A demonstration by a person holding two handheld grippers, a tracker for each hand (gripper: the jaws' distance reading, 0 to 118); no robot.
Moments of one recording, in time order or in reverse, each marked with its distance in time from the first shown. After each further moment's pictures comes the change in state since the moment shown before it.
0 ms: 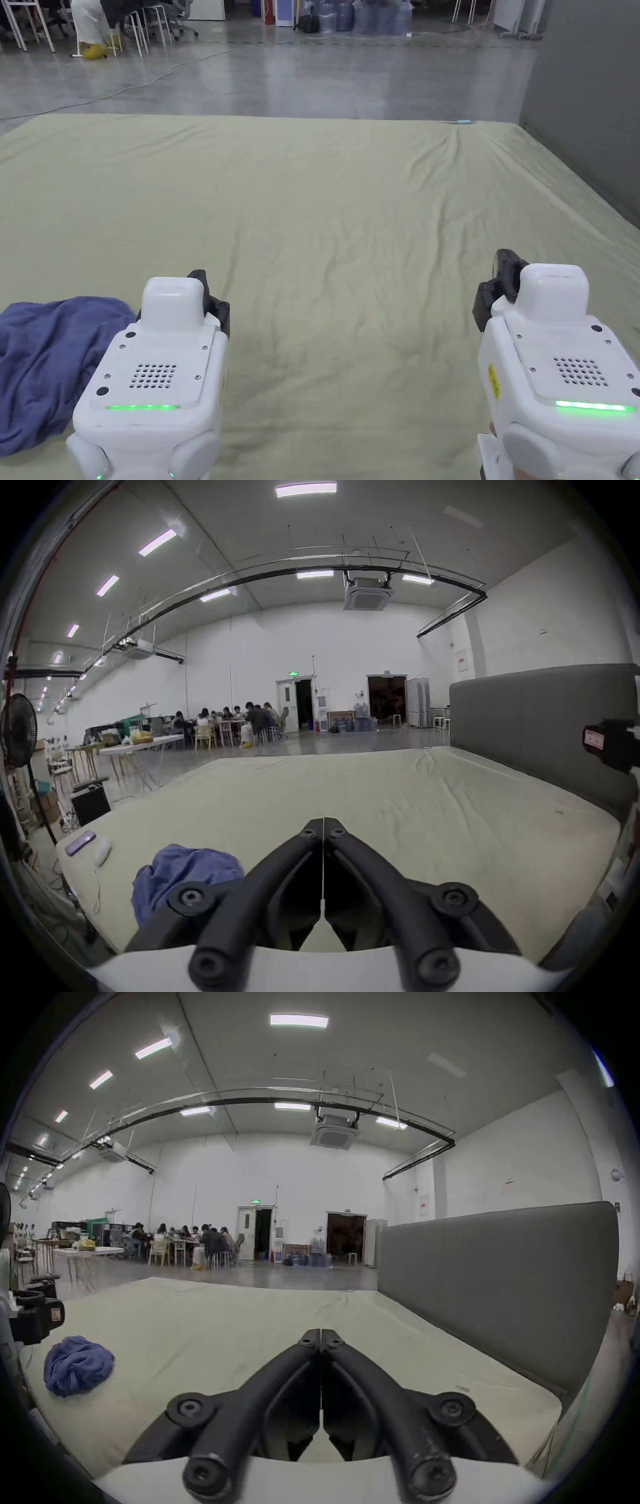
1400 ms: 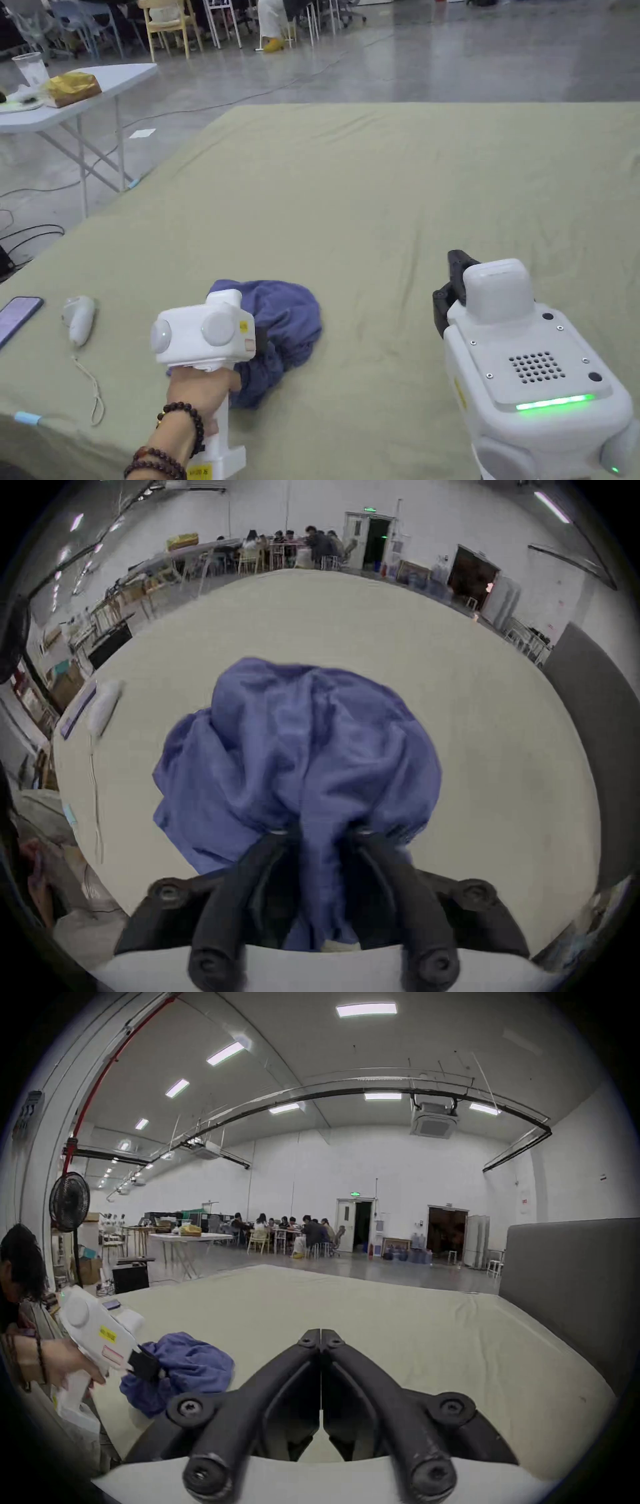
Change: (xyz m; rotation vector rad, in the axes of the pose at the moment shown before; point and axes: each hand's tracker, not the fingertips) left arm -0.240 -0.083 -0.145 -0.828 0.145 0.271; right arm -0.226 -0.020 -0.043 -0.030 0.478 0.055
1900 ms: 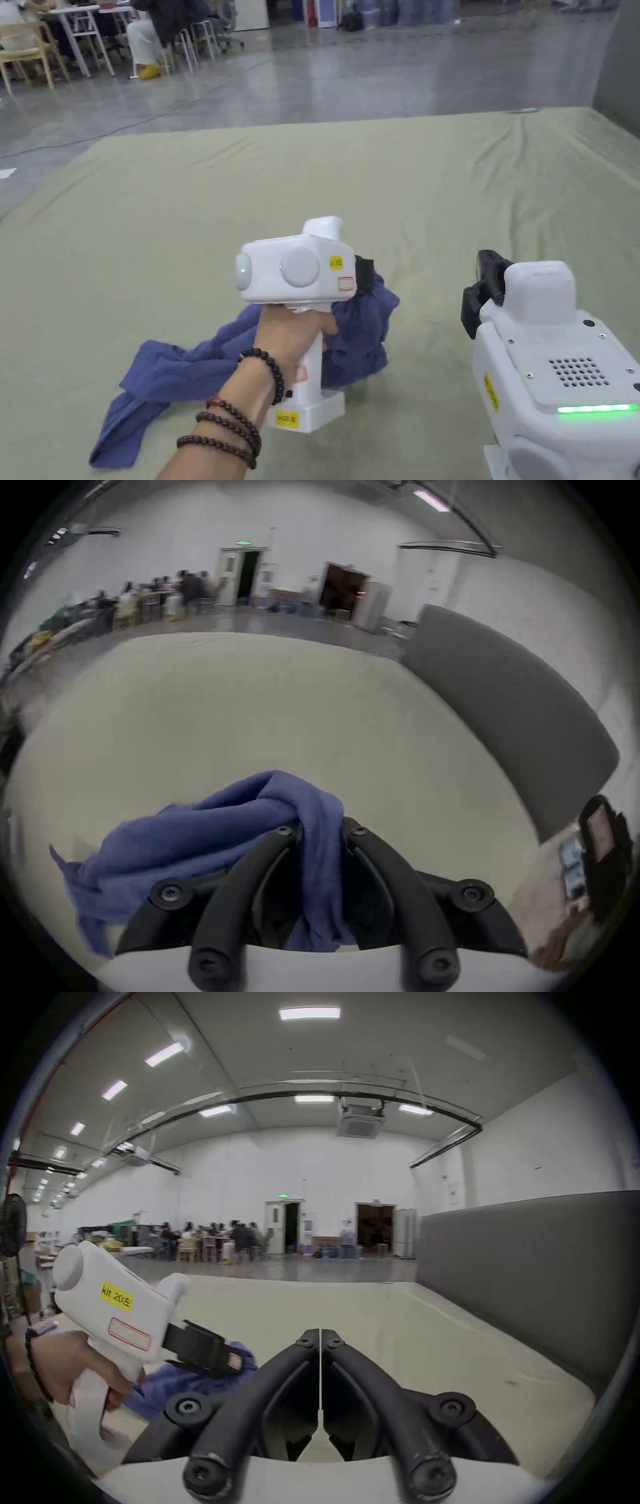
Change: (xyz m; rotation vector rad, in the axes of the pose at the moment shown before) left arm 0.337 0.038 0.053 0.097 -0.642 -0.318; right arm 0.148 0.000 0.074 0.012 -0.359 -0.083
